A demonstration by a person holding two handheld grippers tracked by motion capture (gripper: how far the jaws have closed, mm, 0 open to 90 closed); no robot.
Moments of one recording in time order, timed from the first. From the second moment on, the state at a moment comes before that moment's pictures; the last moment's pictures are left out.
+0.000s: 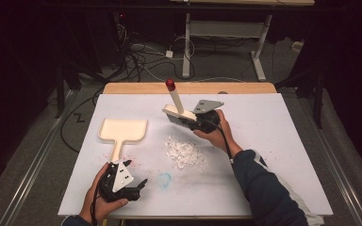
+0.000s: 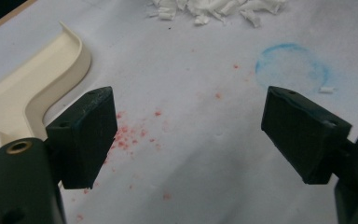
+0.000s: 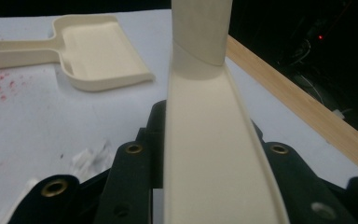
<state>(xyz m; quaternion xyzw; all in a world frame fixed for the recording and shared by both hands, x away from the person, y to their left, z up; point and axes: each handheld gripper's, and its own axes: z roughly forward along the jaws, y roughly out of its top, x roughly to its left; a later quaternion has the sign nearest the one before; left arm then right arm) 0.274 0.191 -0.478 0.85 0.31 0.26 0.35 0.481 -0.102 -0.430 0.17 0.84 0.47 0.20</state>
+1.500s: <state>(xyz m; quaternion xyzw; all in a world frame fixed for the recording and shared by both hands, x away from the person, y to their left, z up) 0.282 0.176 -0.475 0.86 0.26 0.26 0.35 0.443 -0.168 -0.408 0.14 0.86 0.47 0.16</state>
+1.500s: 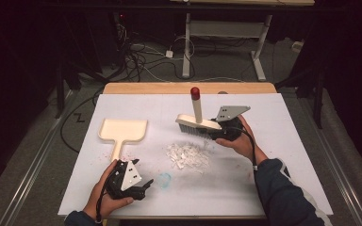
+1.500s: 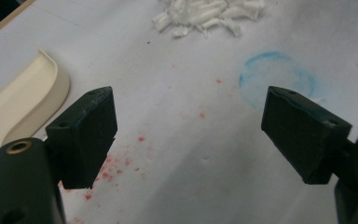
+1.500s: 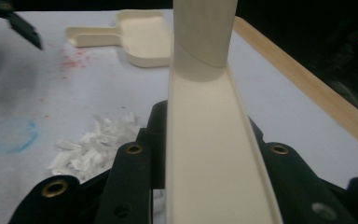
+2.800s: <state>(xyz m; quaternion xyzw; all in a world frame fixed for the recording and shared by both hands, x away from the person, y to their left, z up) 0.259 0.175 -0.465 0.85 0.26 0.27 0.38 0.347 -0.126 -0.458 0.39 0.76 0.43 0.29</state>
